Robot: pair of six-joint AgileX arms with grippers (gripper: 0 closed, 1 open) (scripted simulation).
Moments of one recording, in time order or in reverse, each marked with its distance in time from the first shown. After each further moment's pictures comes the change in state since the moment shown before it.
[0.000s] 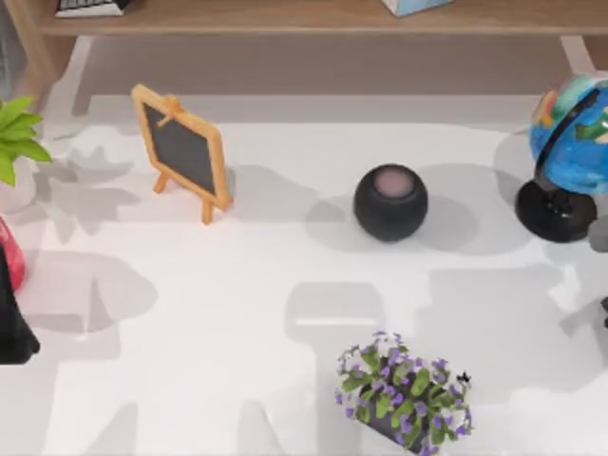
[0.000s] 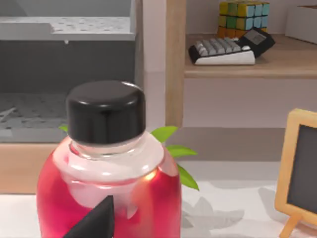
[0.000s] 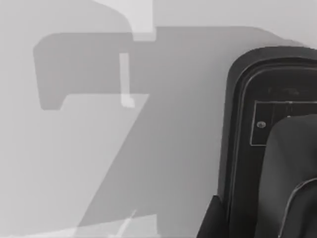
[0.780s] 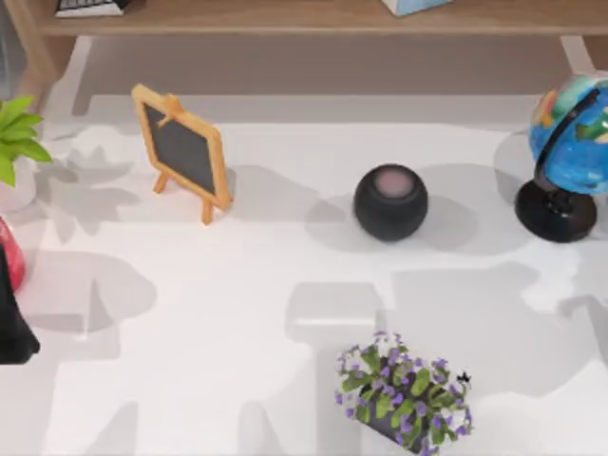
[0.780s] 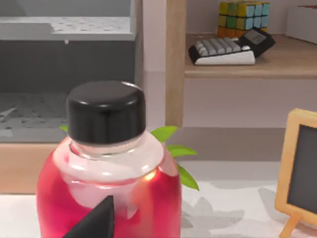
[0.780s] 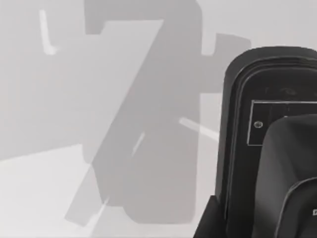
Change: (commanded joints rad) left arm 0.000 0.000 0.000 0.000 0.000 0.000; right arm -0.015 -0.079 0.081 -0.134 0.002 0.003
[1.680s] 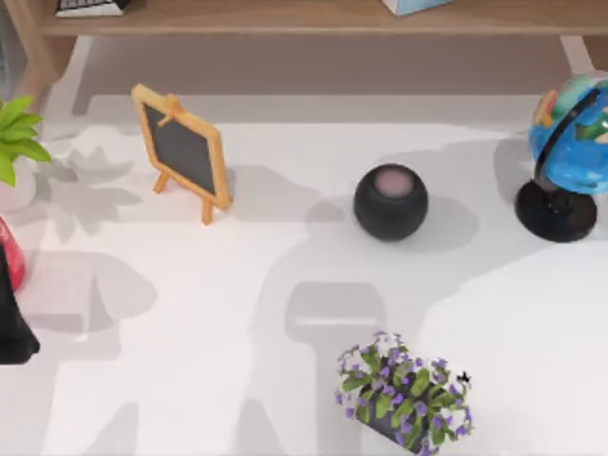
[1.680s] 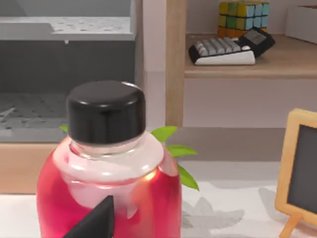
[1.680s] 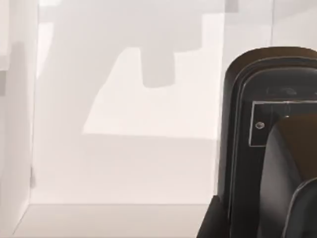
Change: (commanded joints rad) left arm 0.000 0.000 0.000 0.000 0.000 0.000; right arm -0.328 0.423 1.152 -0.365 0.045 0.062
